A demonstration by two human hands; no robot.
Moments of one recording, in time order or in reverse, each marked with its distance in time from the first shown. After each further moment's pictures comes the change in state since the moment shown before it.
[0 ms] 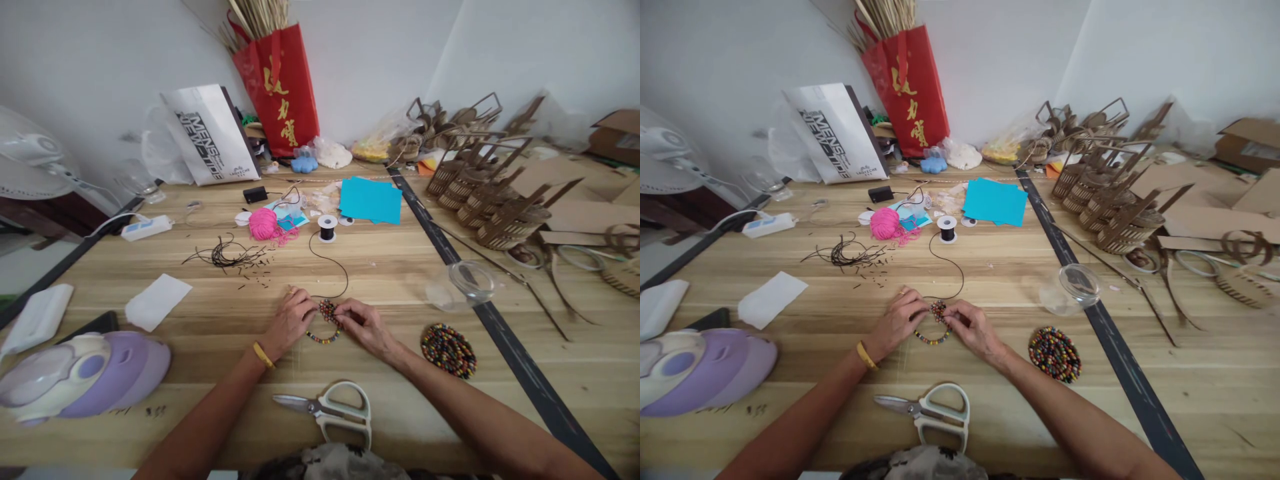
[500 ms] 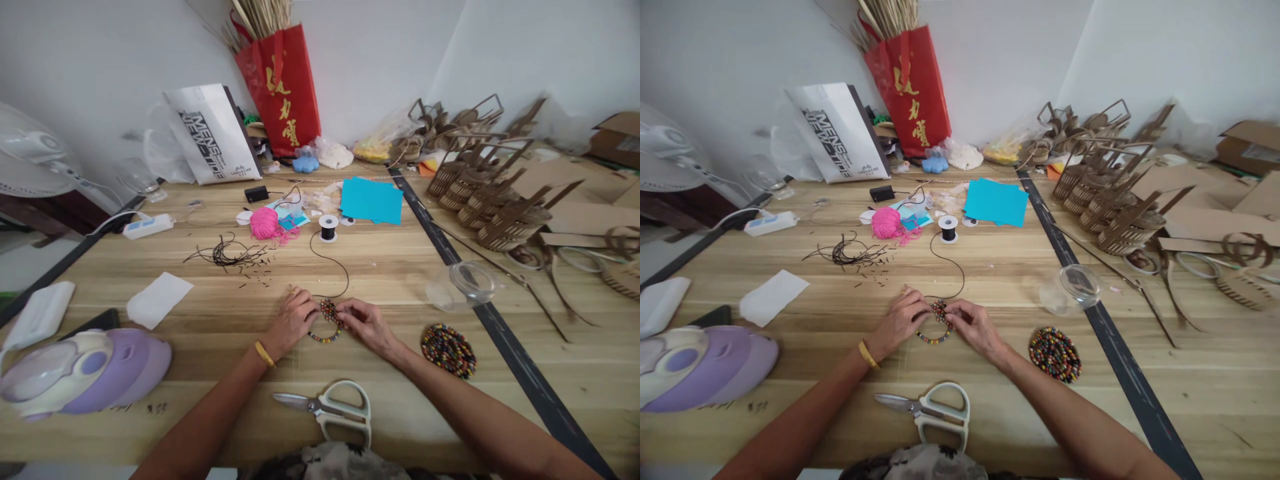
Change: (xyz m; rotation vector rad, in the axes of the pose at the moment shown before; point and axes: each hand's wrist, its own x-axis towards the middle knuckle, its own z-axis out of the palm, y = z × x) left_hand -0.001 0.002 0.001 0.011 -0.023 0.021; right_hand 0.001 -0.001 -0.002 0.114 -0.003 0.082
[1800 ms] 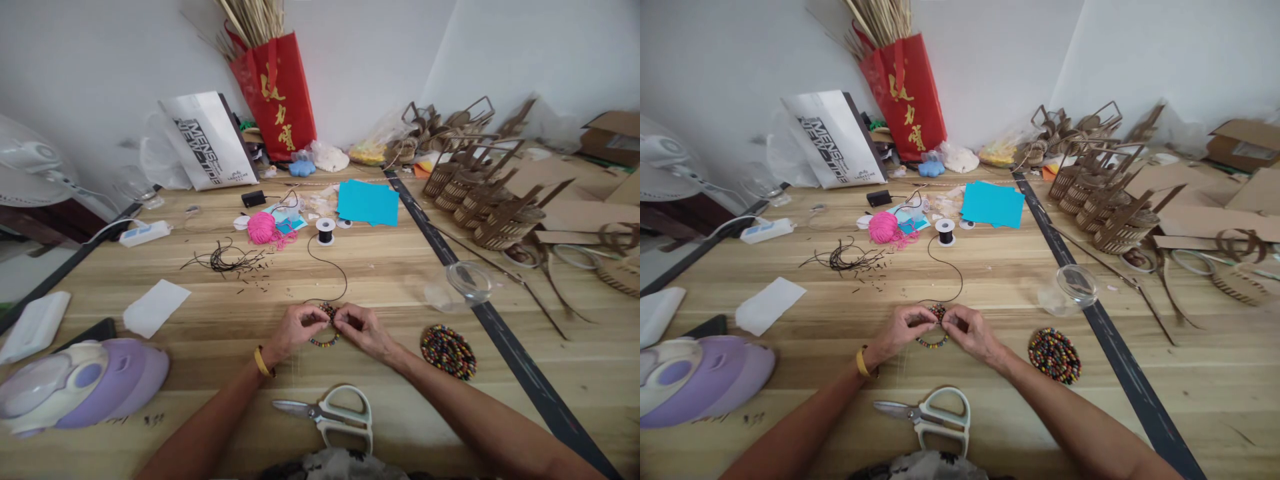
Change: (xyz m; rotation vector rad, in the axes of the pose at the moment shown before) left_hand 0.005 0.016 0.000 -0.647 -0.046 -0.320; right_hand -0.001 -0.002 0.000 -0.139 -0.077 -0.077
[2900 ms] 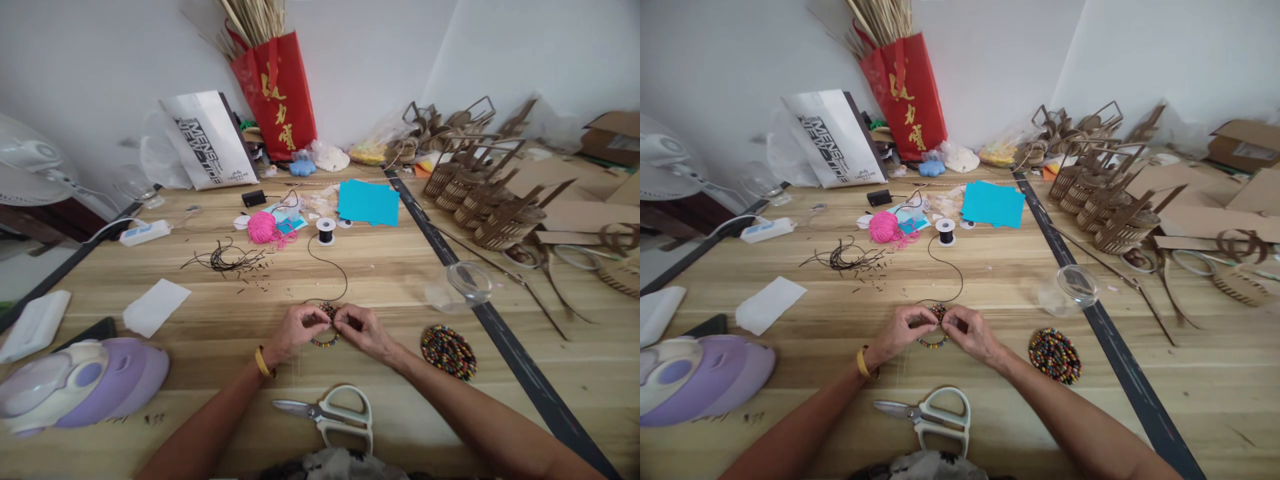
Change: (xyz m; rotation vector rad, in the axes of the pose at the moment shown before) left_hand 0.000 0.004 -0.001 0.037 -0.013 0.009; right_hand 0.000 -0.003 0.000 -0.047 -0.011 0.004
